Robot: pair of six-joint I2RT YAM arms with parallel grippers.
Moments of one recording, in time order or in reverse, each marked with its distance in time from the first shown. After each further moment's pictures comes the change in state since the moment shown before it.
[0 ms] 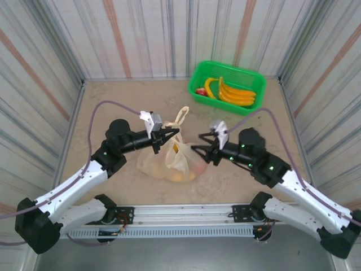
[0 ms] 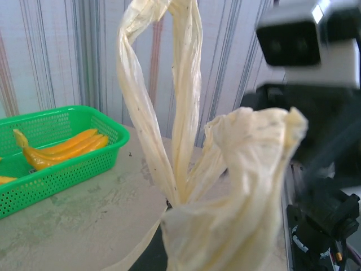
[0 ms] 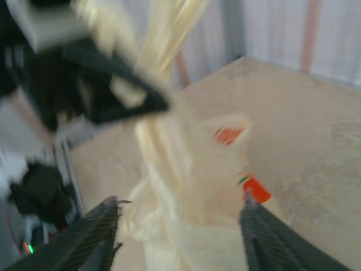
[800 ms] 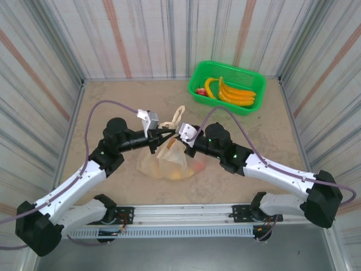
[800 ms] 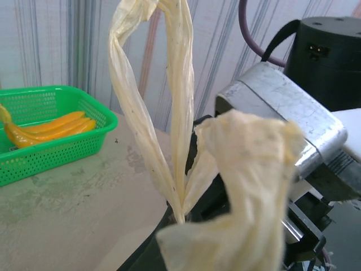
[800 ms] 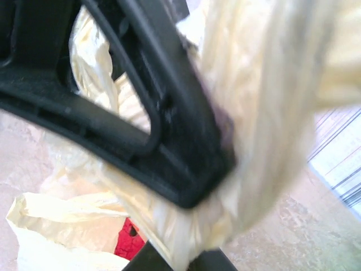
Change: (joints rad) left arm 0.062 -0.016 0.000 -0.050 0.085 -0.086; right arm 0.083 0.371 0.041 0.367 0.157 -0.453
